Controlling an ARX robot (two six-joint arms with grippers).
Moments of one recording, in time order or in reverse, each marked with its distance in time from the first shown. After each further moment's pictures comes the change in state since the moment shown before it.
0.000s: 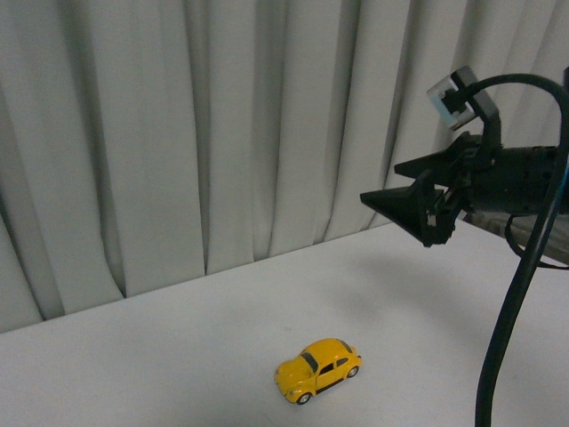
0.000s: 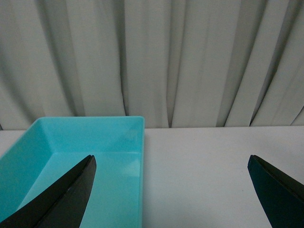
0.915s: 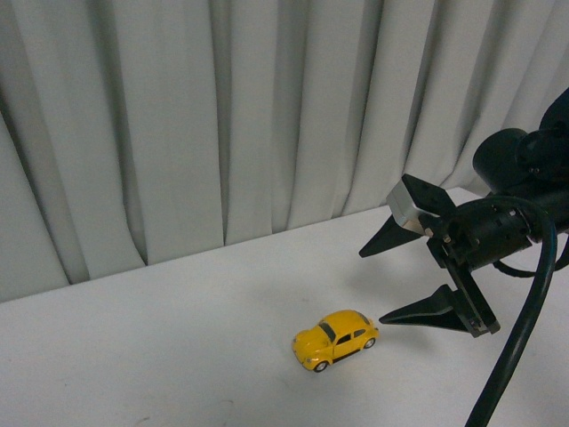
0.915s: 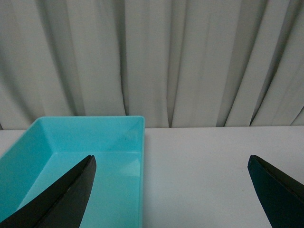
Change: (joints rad) left arm 0.000 0.000 0.000 0.000 0.000 0.000; right arm 0.044 0.361 0.413 -1.089 -0.096 -1.254
